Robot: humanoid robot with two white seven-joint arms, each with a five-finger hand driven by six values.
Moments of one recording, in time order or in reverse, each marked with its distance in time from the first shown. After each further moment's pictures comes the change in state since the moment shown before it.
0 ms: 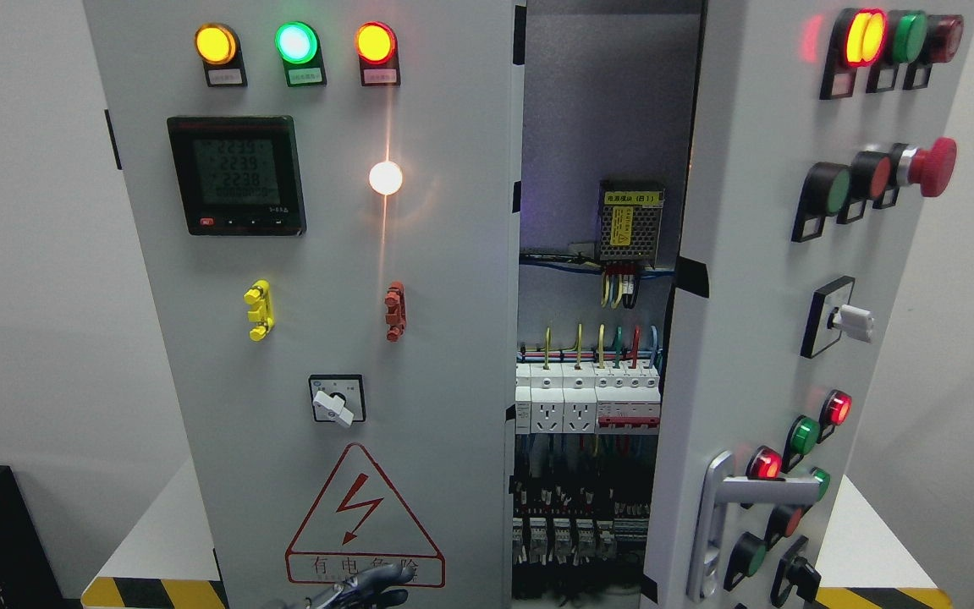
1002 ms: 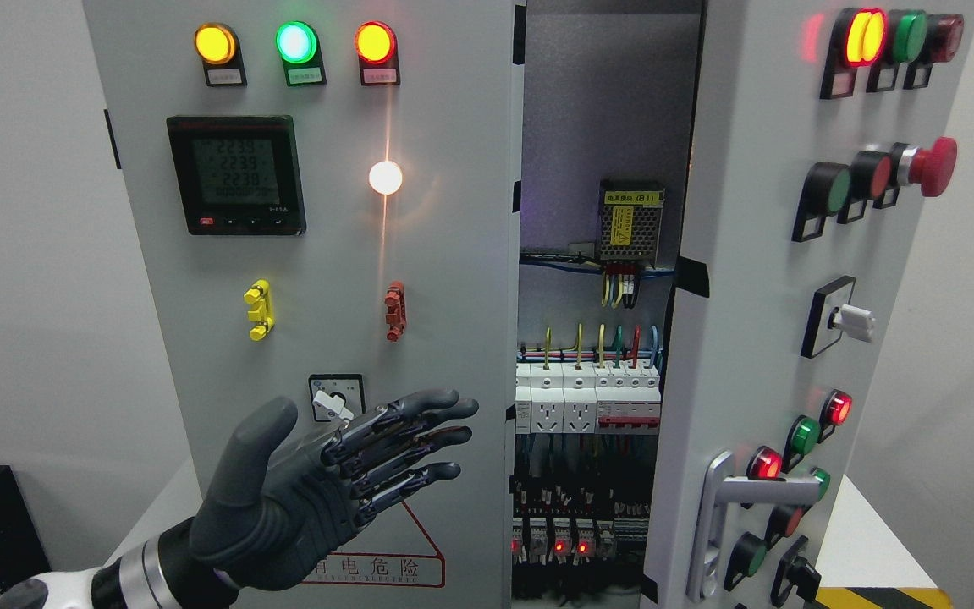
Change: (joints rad) left arm -0.547 0.025 -0.137 -0.046 0.365 0.195 0.001; right arm 0.000 0.000 0.000 0.000 0.000 0.001 0.000
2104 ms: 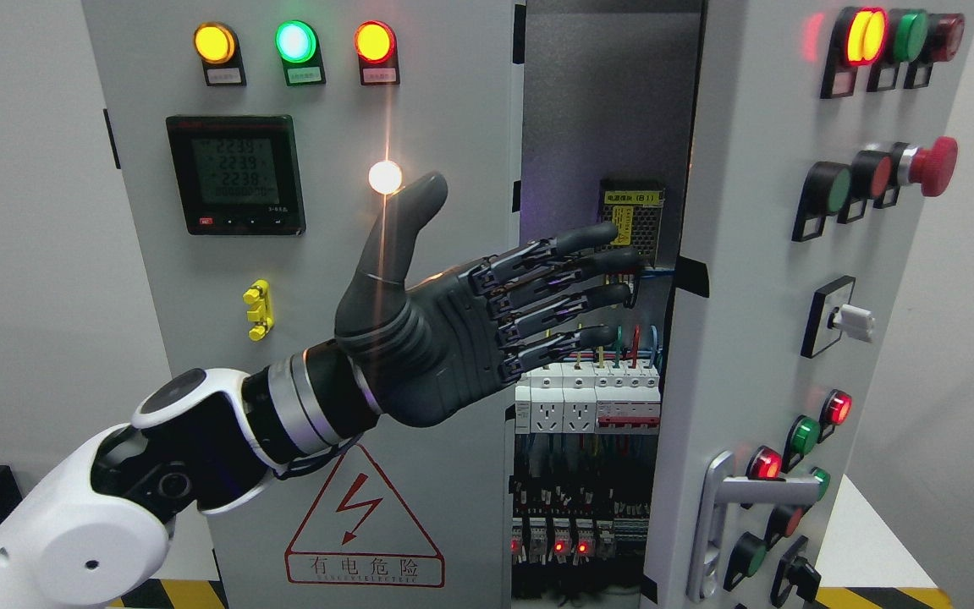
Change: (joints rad) left arm -0.428 -0.316 -0.129 0.260 0.261 0.231 0.005; right arm 0.000 0.000 0.000 0.000 0.000 0.000 0.000
